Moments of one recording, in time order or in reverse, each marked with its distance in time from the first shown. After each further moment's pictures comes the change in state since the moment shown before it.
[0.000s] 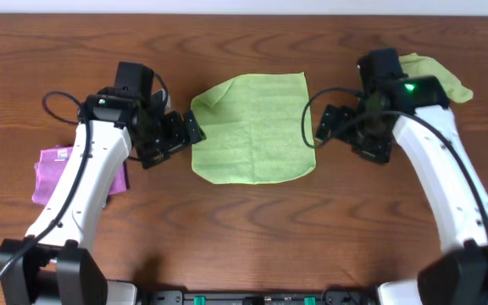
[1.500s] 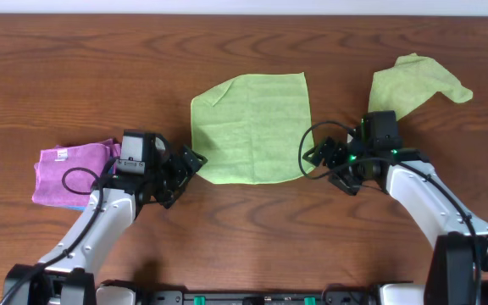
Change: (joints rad) left arm 0.000 -0.187 -0.639 0.715 0.065 -0.454; right arm -0.079 -0.063 -0.641 0.769 -0.300 0.156
